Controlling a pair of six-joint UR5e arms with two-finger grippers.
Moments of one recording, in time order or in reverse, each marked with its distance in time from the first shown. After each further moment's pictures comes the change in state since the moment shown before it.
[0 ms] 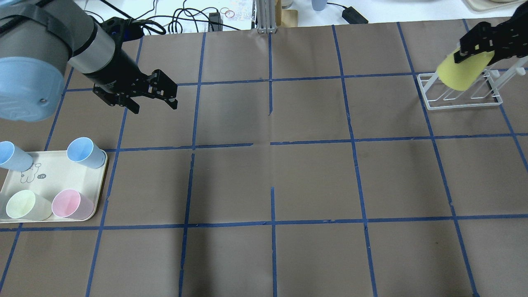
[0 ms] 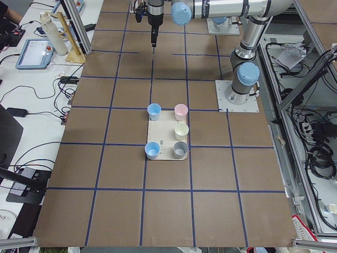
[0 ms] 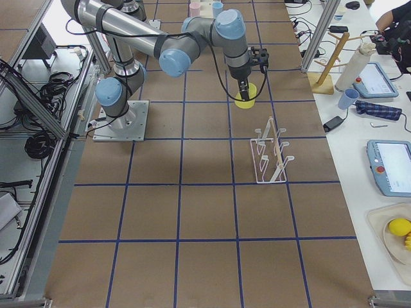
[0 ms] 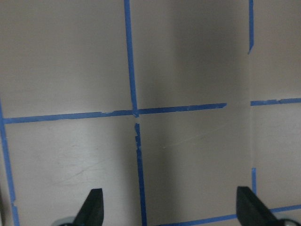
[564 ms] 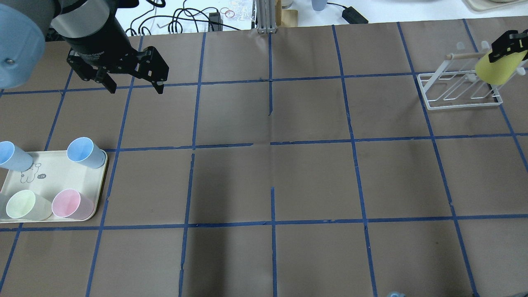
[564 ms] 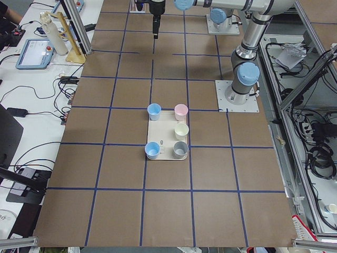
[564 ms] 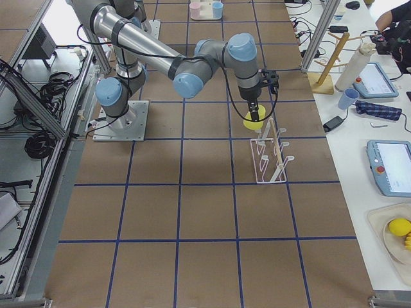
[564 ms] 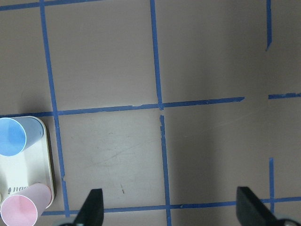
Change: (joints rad) left arm 0.005 0.023 0.070 -0.101 0.031 -0.029; right arm -0.013 0.109 -0.013 -0.114 -0.051 -0.031
